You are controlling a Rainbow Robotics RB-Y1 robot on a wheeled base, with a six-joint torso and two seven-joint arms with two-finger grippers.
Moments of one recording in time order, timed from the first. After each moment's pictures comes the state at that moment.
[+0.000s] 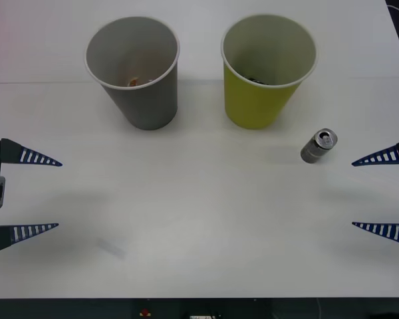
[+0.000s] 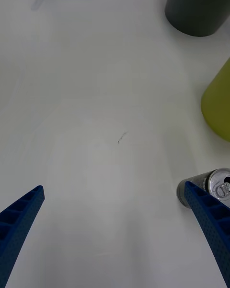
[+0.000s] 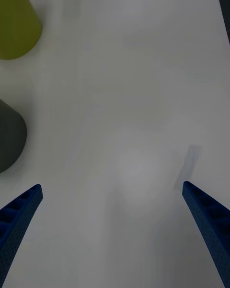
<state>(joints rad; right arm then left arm) 0.26 -1.13 -0.26 -2.01 1.31 -1.13 -0.09 0.26 1.13 0.26 -2.01 -1.31 -1.13 -0.09</state>
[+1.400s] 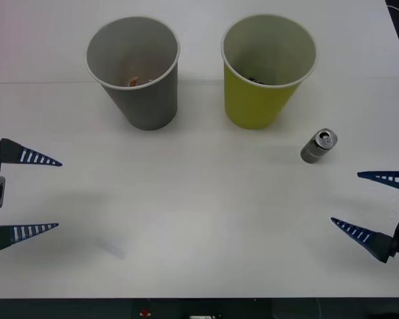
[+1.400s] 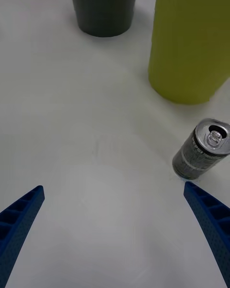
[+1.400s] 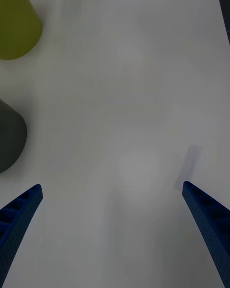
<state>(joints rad) 0.55 -1.14 -0.08 -2.05 1.00 -0.52 0.01 0.26 1.13 0.26 -2.01 -1.31 -1.13 -0.09</state>
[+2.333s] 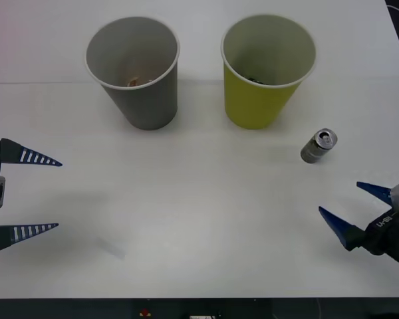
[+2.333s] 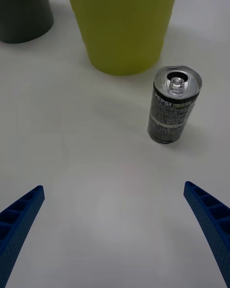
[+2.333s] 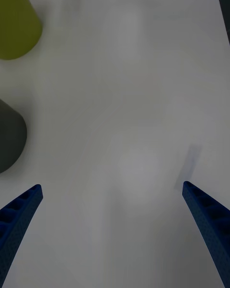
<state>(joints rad) 0.49 -1.07 0.19 -2.05 0.83 -0.09 0.00 0.26 1.13 0.26 -2.01 -1.31 -1.13 -0.09</state>
